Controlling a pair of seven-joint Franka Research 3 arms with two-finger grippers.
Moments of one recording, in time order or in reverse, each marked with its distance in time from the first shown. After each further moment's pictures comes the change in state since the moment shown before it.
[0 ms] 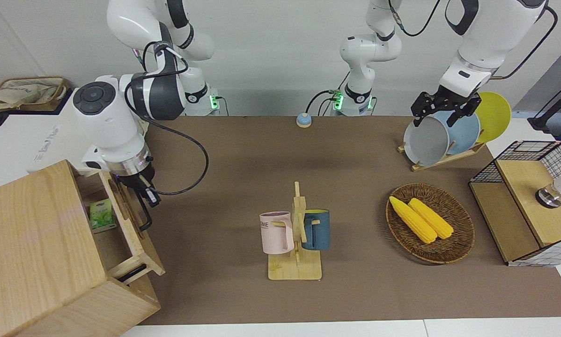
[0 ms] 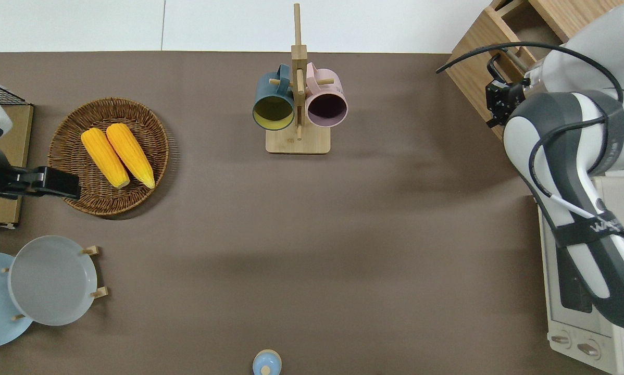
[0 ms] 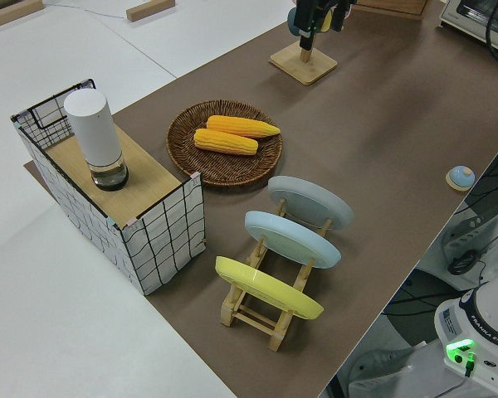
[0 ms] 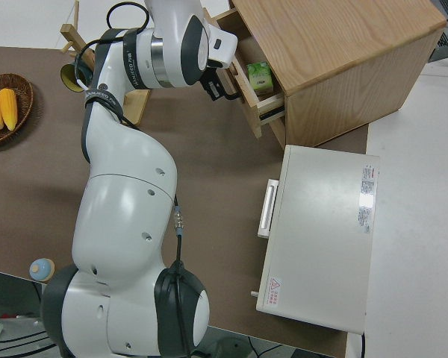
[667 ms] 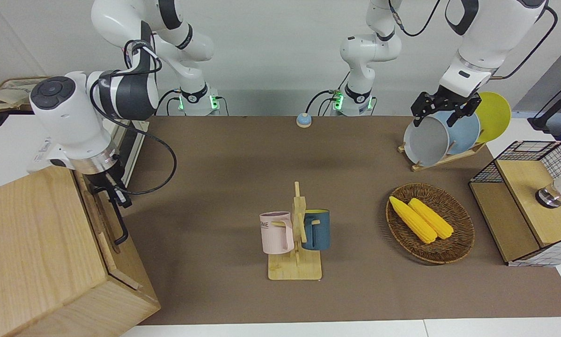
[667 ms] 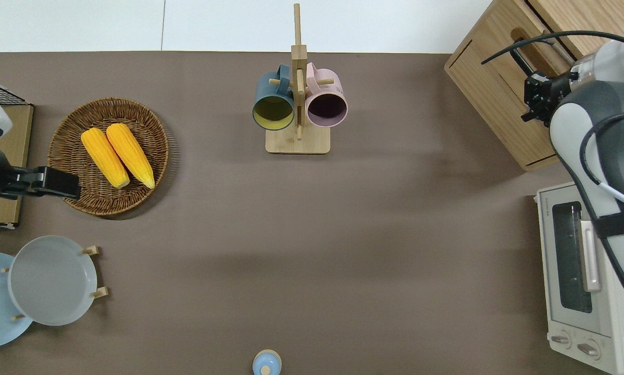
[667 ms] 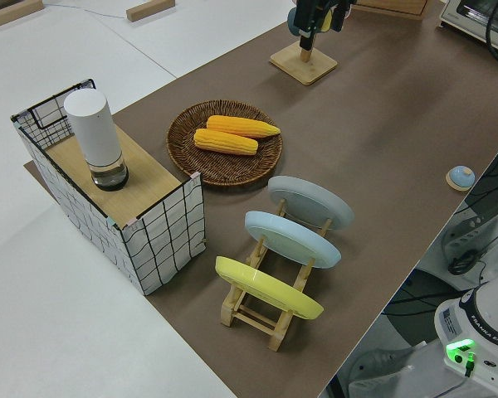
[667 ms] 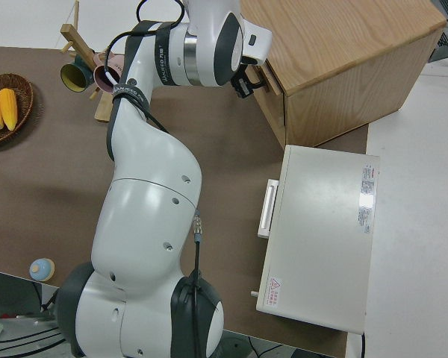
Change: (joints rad) left arm 0.000 0.000 0.000 0.000 0.000 0.000 0.000; right arm -0.078 0.001 0.001 0.027 0.001 0.001 -0.069
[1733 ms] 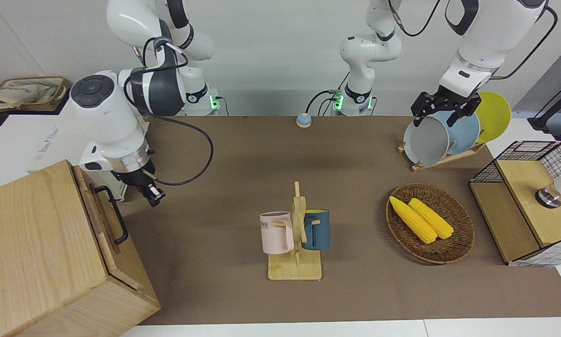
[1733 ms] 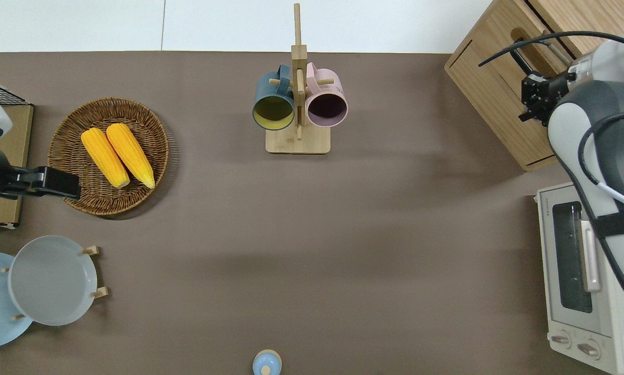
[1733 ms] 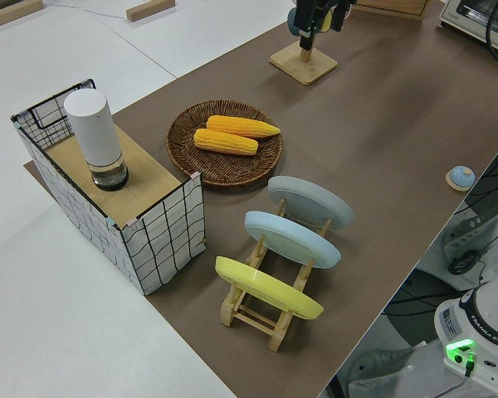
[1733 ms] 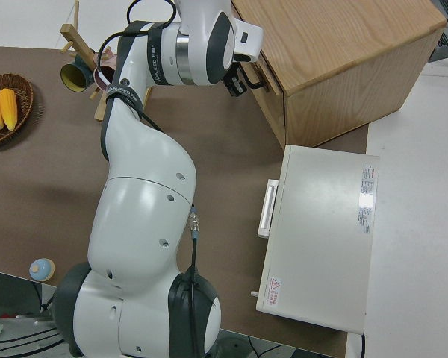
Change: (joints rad) left arm 0.000 0.000 0.000 0.000 0.000 0.000 0.000; right arm 0.100 0.001 0.018 0.015 0.000 -0.020 -0.108
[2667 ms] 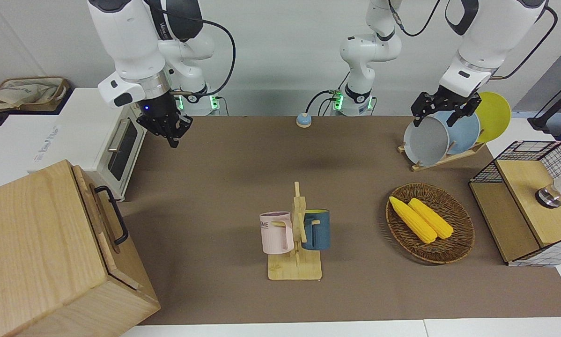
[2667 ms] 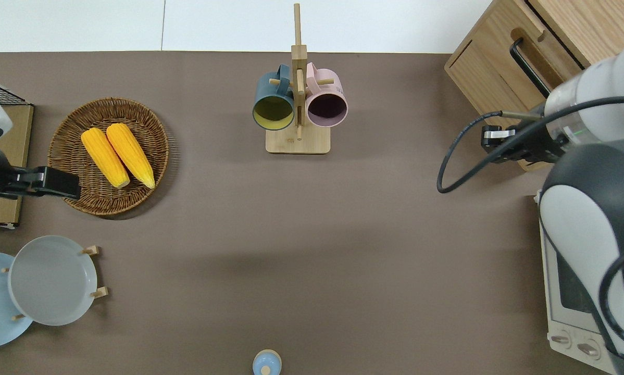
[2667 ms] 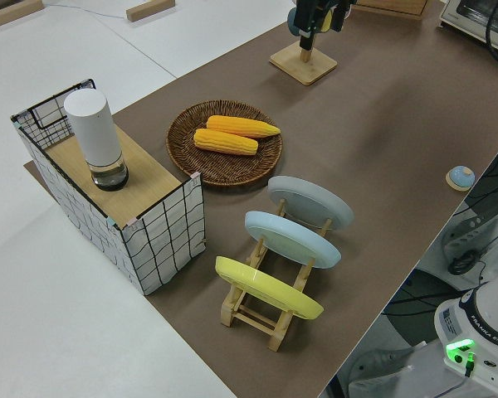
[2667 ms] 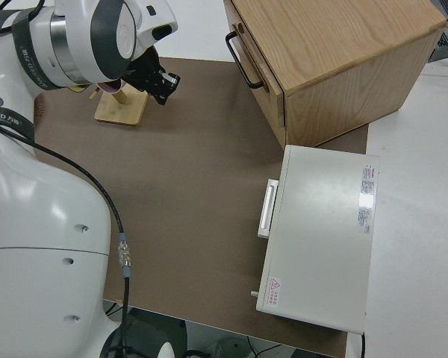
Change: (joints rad) left arm 0.000 0.000 0.000 0.000 0.000 0.000 0.000; right arm 0.076 -0.282 -0.008 -0.095 0.061 -0.241 -0.482
